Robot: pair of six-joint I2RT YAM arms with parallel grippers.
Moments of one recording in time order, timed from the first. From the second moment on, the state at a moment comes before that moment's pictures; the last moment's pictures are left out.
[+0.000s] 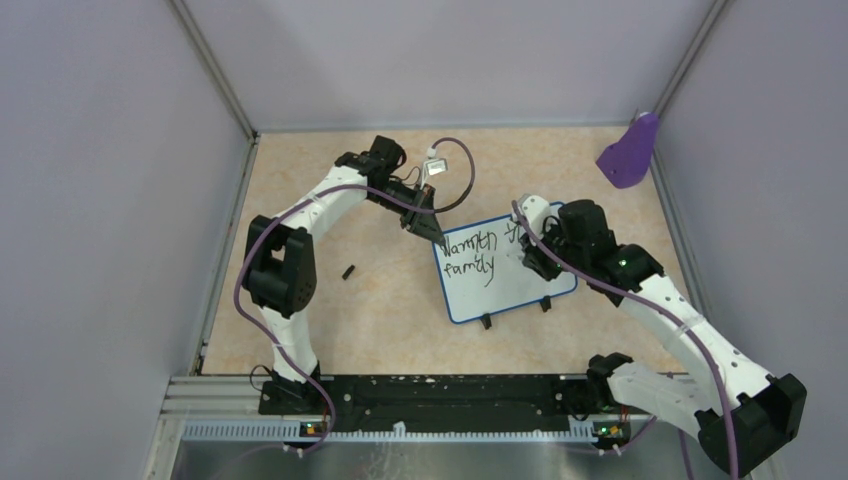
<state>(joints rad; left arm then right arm) -0.41 1.91 1.59 -0.90 1.13 0.28 0.50 0.97 0.89 -0.65 -0.18 -0.28</state>
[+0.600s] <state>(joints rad) -0.41 1.91 1.59 -0.90 1.12 0.28 0.50 0.97 0.87 -0.61 -0.11 -0.28</state>
